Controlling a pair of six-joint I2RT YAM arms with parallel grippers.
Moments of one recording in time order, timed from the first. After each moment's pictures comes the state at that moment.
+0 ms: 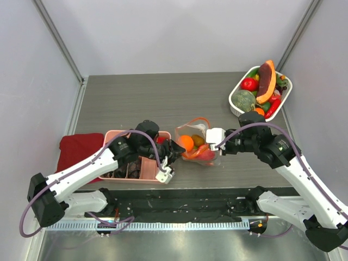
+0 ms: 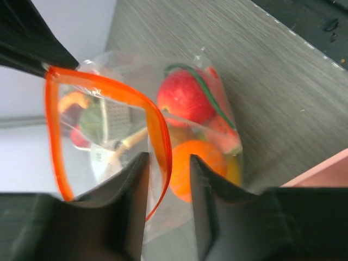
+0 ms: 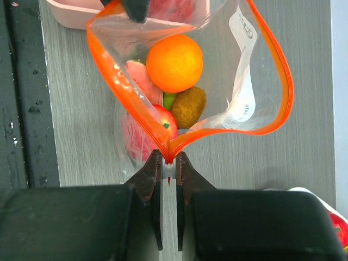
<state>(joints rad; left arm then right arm) -0.86 1.13 0.94 -0.48 0.68 1.57 0.60 0.90 1.12 -0.91 -0.42 -0.88</state>
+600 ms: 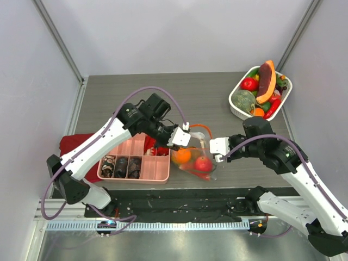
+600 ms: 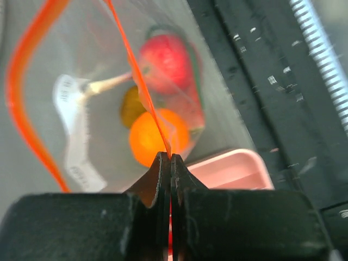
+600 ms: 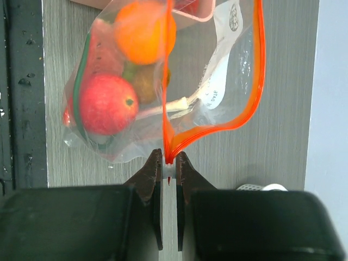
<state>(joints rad) -0.81 1.46 1.57 -1.13 0.68 1.09 0.61 0.83 1.11 -0.99 -0.40 -1.02</state>
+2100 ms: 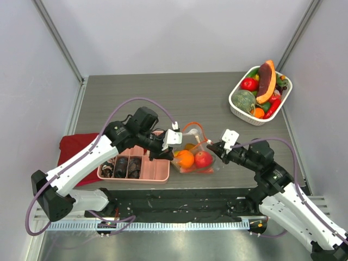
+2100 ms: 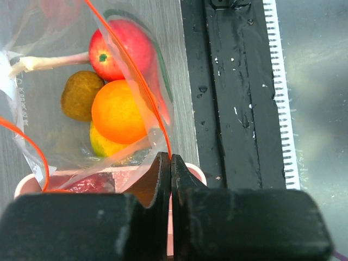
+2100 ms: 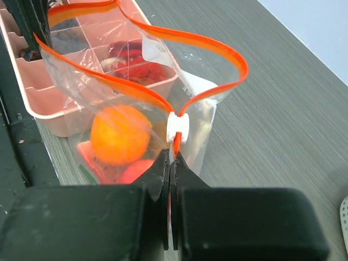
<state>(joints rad) -0.78 1.24 1.22 -0.86 0.70 0.61 0.60 0.53 0.55 -0.21 -0.36 -0.27</state>
